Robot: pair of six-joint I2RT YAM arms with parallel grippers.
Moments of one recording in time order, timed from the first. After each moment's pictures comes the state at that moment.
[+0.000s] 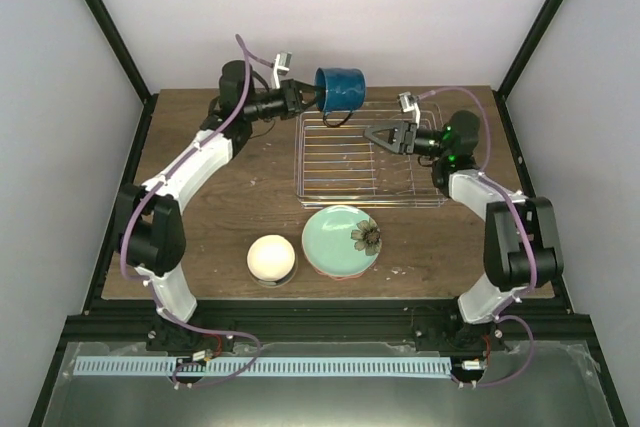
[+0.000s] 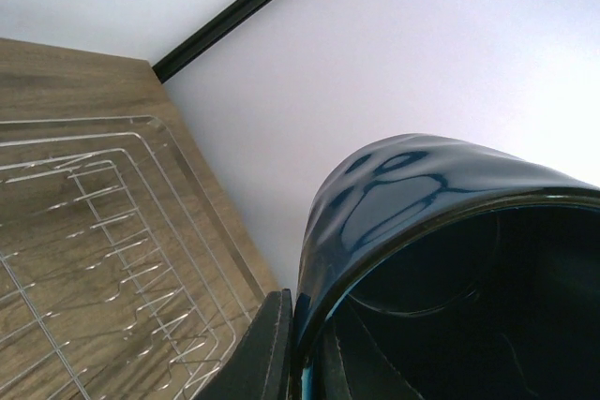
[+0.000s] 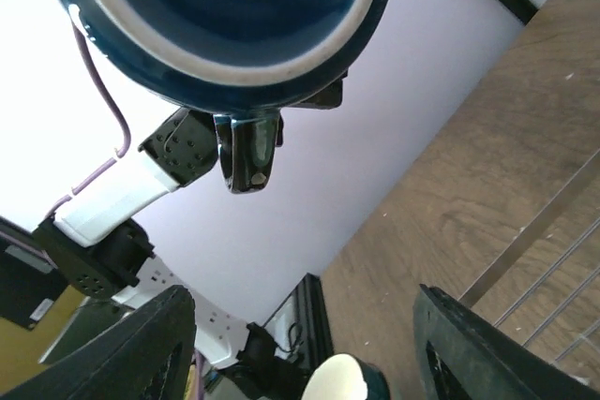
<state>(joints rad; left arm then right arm) -0.36 1.78 1.51 0.19 0.86 -0.91 0.12 1.58 0.93 0.85 -1.29 1.08</state>
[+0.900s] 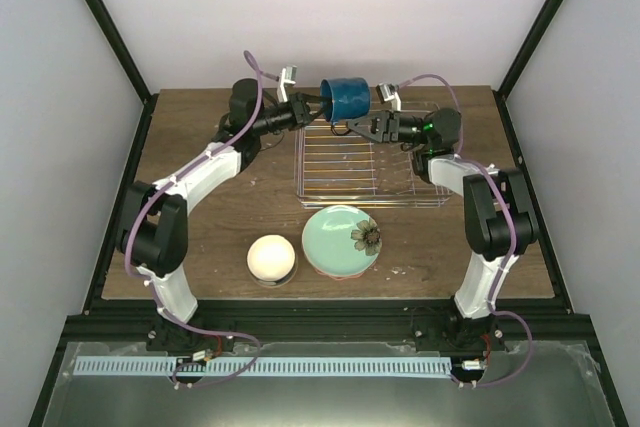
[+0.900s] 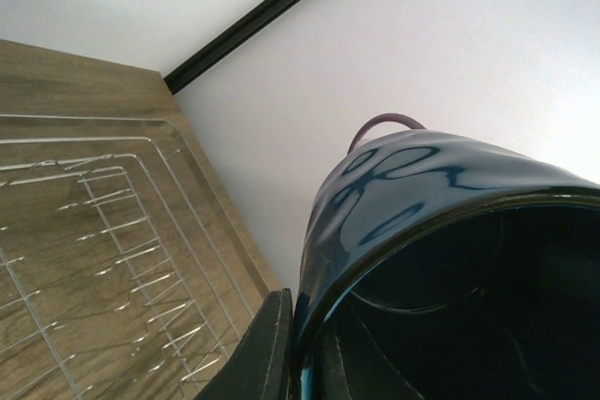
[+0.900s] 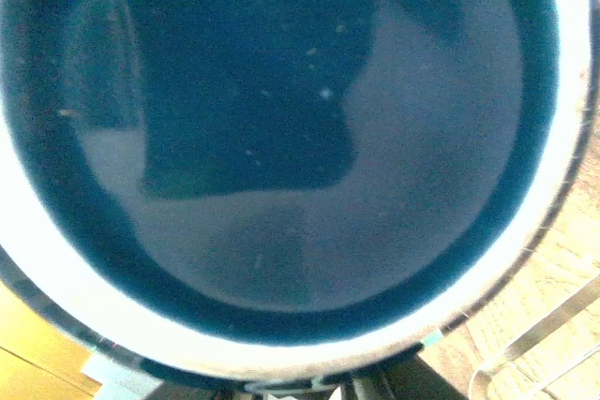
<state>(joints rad) -0.41 1.78 1.36 0.37 0.76 -0.94 0.21 1.84 1.10 1.27 -1.32 1.43</state>
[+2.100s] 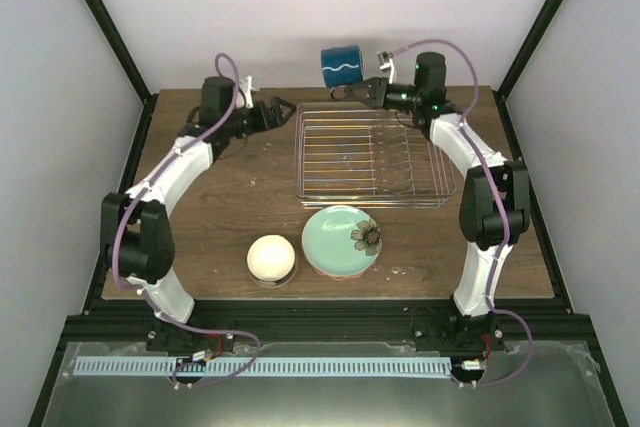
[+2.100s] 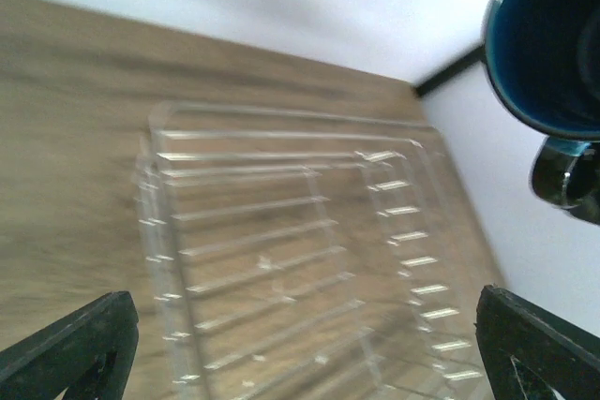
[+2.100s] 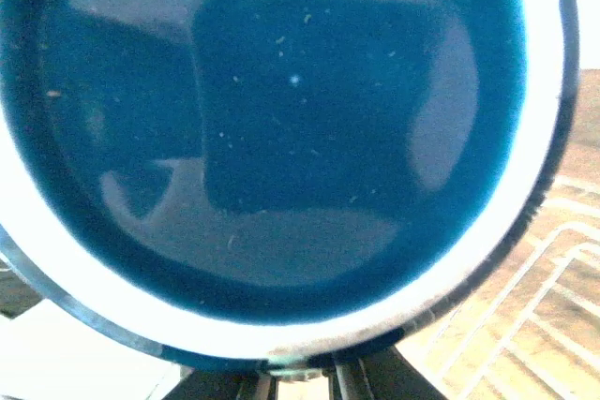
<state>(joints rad) -0.25 1.71 1.32 -0.08 0.58 -0.58 0.19 1.93 1.53 0.23 -1.11 0.72</state>
